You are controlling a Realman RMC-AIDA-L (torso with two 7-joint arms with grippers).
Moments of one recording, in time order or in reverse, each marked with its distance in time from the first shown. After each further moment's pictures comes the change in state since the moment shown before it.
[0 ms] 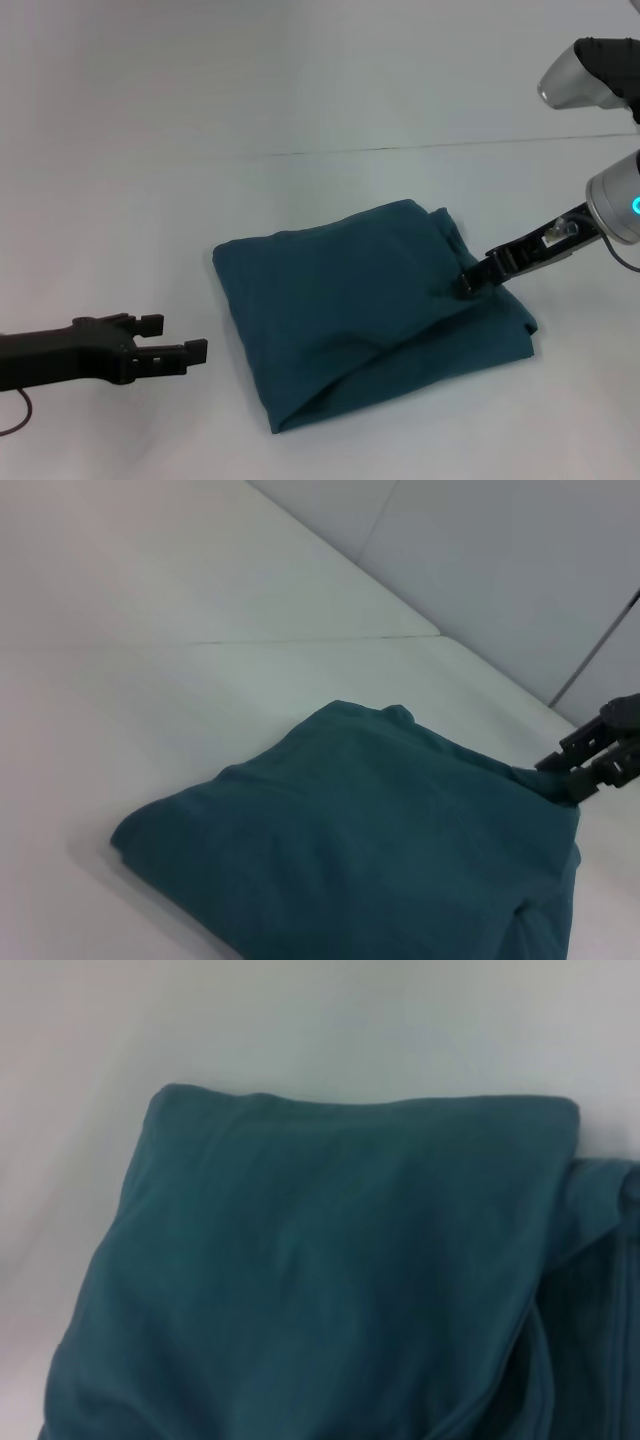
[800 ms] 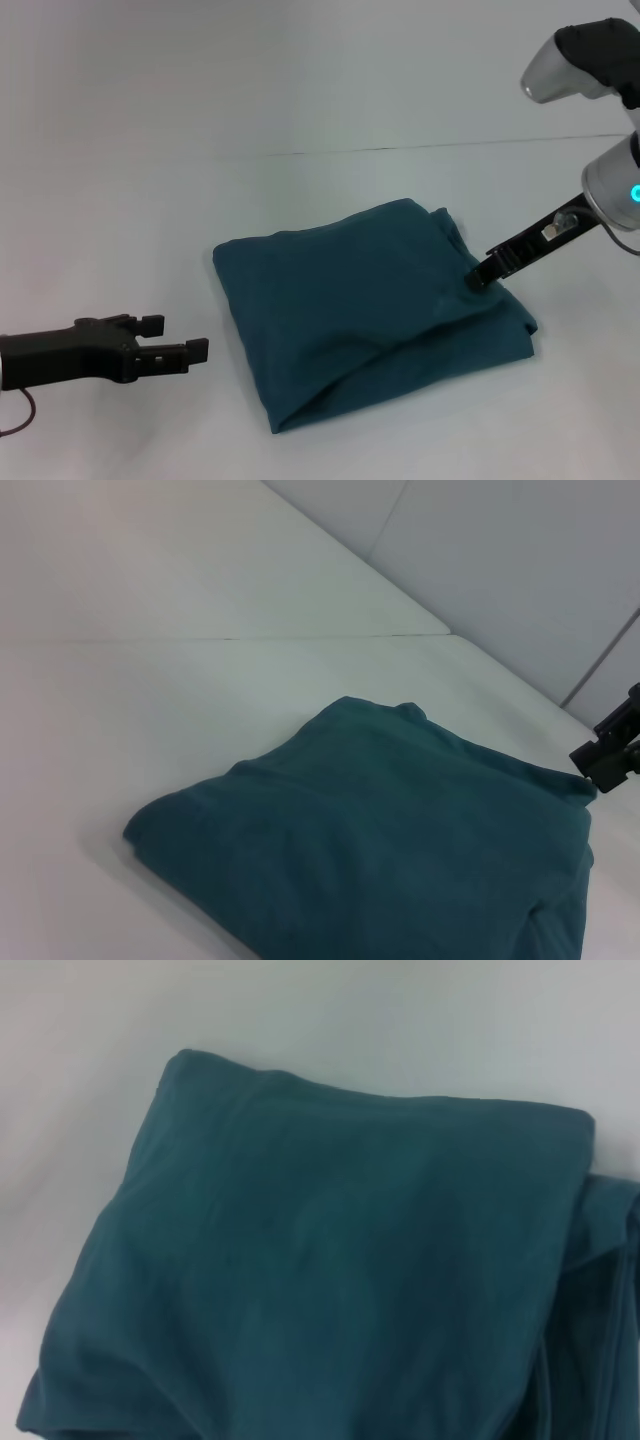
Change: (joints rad) left arm -0.006 0.001 0.000 -0.024 0.004 -0.025 0.002; right arm 0.018 0.001 -0.067 -0.077 -0.037 -0.057 -0.013
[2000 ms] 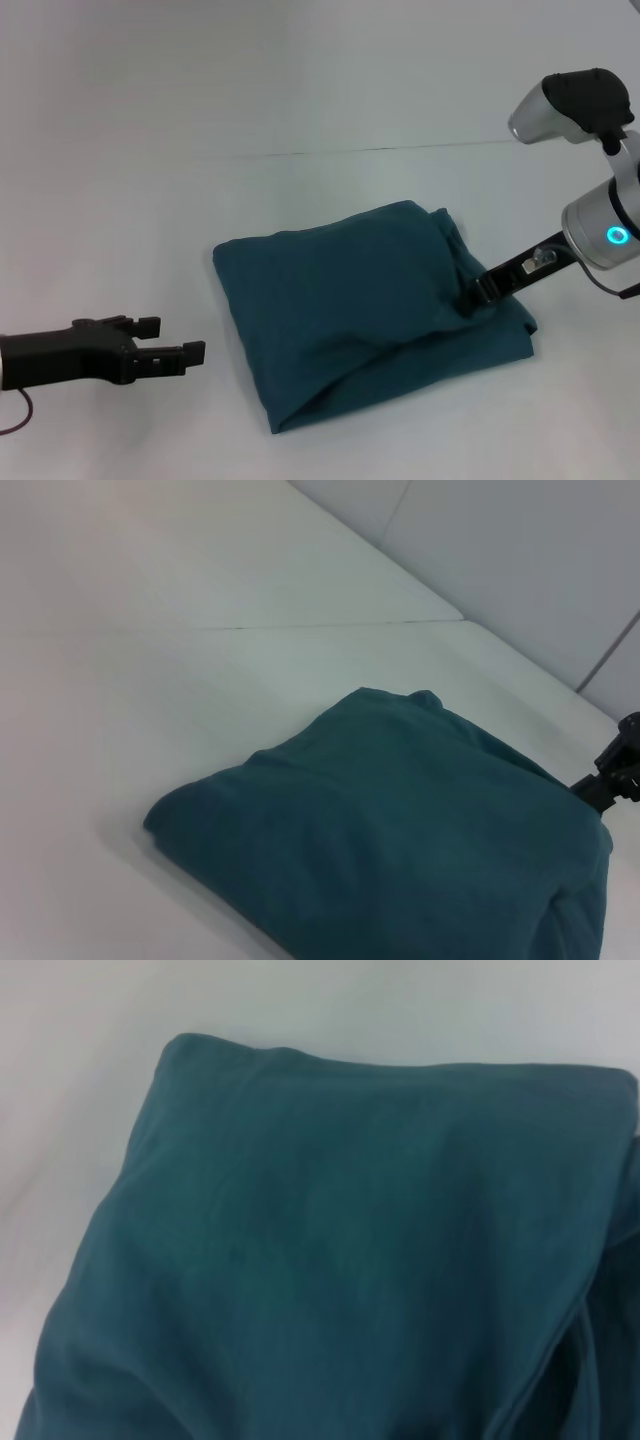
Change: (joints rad) left arm -0.006 0.002 0.002 -0.001 0.024 -0.016 0.006; right arm -0.047 0.023 -0.017 0.107 0.055 0.126 -0.022
